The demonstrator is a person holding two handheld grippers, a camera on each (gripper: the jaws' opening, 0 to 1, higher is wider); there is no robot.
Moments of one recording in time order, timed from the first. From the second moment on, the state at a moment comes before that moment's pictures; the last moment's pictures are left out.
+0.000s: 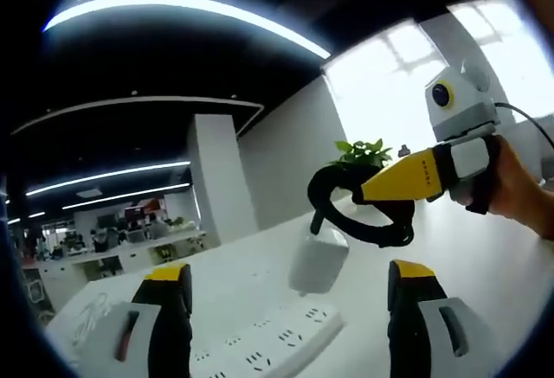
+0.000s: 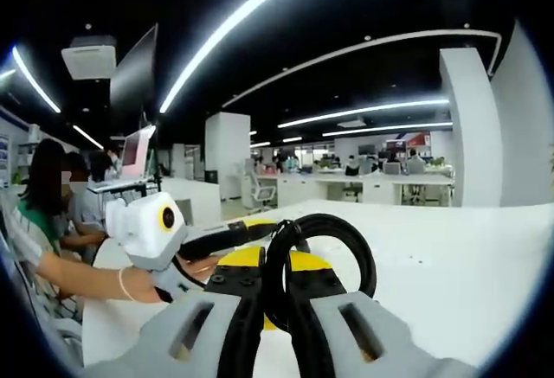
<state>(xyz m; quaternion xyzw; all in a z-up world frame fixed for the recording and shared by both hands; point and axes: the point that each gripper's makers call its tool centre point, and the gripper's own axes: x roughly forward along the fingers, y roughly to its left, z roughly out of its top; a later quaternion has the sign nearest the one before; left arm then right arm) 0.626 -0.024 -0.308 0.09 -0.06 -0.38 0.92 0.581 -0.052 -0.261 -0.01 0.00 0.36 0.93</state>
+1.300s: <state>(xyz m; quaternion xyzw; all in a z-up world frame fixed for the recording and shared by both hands) 0.638 -0.039 -0.311 0.14 -0.08 -0.37 0.91 0.578 -0.047 -0.265 0.01 0.00 0.37 0.93</state>
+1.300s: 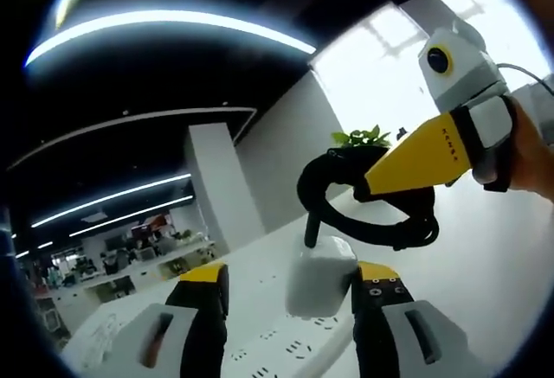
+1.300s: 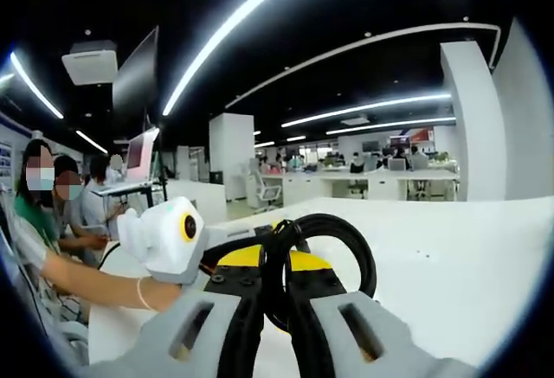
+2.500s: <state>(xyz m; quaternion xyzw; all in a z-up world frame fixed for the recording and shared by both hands) 0.625 -0.053 -0.330 0.19 -0.06 -0.43 0.88 0.580 -0.045 -0.274 0.01 0.01 0.36 0.93</state>
